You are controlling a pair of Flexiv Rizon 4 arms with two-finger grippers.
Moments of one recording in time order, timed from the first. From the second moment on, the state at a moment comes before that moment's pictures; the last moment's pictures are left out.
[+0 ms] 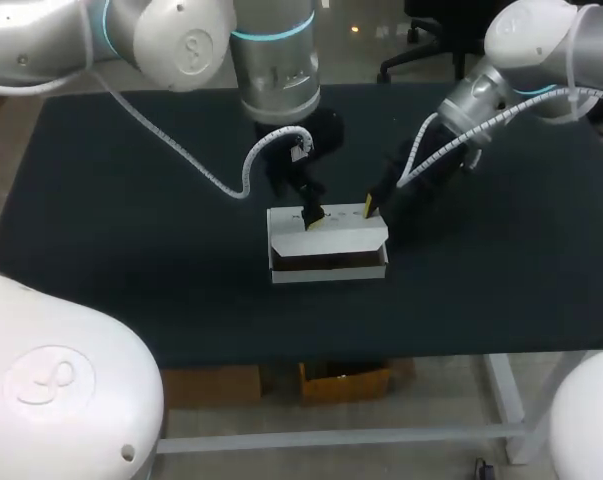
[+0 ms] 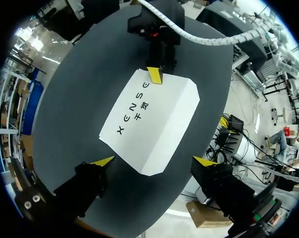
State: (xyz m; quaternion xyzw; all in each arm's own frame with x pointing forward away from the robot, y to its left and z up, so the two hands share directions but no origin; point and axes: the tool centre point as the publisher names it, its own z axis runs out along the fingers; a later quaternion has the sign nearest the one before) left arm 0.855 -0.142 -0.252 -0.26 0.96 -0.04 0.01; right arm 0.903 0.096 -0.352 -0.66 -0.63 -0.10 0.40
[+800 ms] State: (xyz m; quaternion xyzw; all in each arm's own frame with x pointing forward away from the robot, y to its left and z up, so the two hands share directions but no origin) left arm 0.875 -0.132 -0.278 -0.08 0.99 -0.06 0.06; right arm 0.903 0.097 -0.352 -0.66 -0.63 -0.10 0.40
